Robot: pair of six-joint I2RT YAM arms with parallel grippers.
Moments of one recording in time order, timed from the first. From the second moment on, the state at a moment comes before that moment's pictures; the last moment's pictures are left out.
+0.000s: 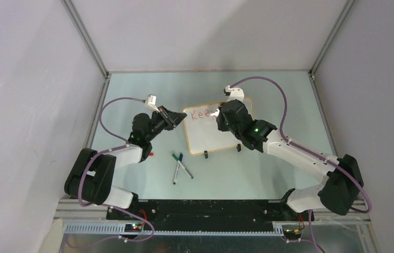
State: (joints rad) left arm -0.30 1.43 0.50 0.85 0.37 -0.85; right arm 0.83 1.37 1.12 -0.31 0.40 0.51
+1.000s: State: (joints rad) left arm -0.30 1.42 0.51 0.80 0.37 -0.83; right arm 0.80 1.40 1.12 -0.20 0.39 0.48
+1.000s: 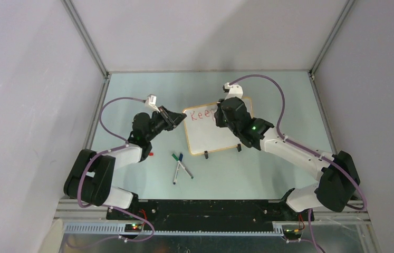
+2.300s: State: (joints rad) left arm -0.31 1.42 0.51 0.80 0.35 -0.83; right arm 0.78 1.45 1.12 -0.18 0.38 0.49
